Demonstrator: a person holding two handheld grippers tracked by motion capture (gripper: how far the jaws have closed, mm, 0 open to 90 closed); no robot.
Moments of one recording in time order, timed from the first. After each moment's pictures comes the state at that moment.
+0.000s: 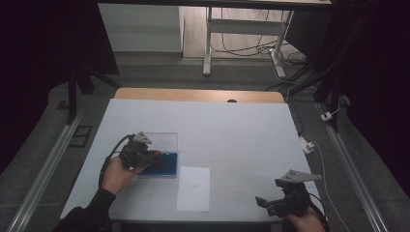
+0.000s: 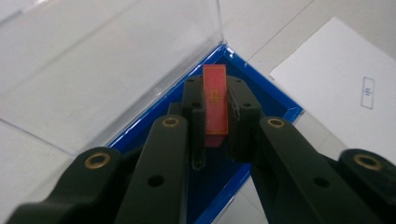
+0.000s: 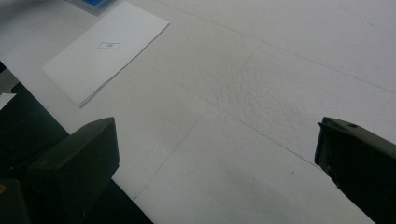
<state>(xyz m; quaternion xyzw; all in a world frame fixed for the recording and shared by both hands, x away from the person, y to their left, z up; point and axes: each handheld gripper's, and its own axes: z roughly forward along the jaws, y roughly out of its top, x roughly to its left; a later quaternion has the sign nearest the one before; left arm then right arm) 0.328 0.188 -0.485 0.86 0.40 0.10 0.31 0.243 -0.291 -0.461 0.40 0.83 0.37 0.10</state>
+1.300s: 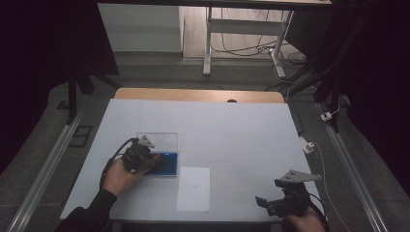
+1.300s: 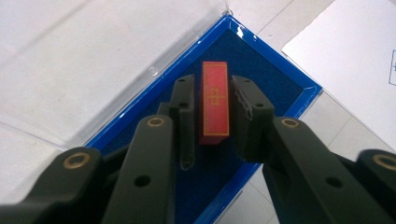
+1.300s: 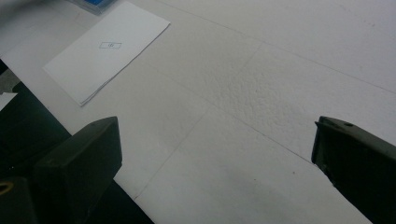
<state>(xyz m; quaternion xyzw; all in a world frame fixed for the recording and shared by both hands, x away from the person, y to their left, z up) 0.329 0.183 -0.497 0.87 0.39 0.09 0.28 0.243 -0.291 -0.461 0.40 0.83 0.37 0.10</state>
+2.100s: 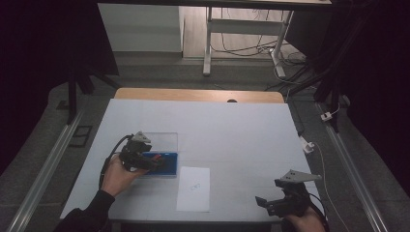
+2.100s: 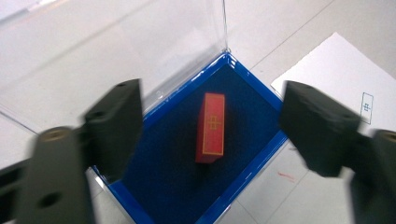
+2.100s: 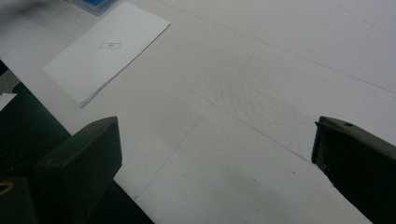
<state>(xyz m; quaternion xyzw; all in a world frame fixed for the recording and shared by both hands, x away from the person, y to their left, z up) 0.327 0.188 -0.485 0.84 0.42 0.10 0.33 0.242 -0.291 -0.461 0.40 0.83 0.37 0.10</state>
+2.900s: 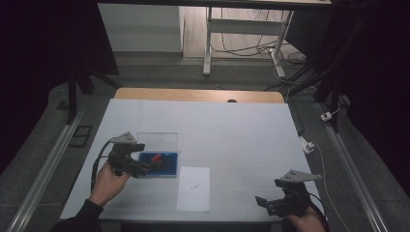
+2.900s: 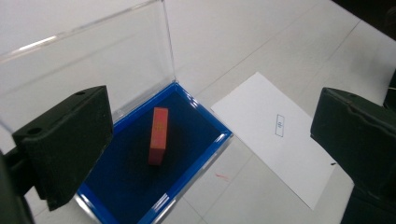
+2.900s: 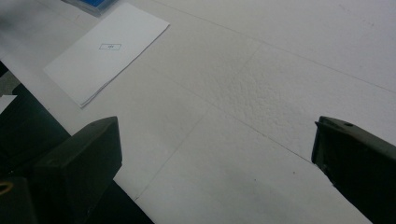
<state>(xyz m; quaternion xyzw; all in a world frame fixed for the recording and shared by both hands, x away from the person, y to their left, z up) 0.294 0.209 -0.459 0.80 0.40 0.06 0.45 0.243 -0.291 -0.461 0.40 0.83 0.37 0.10</state>
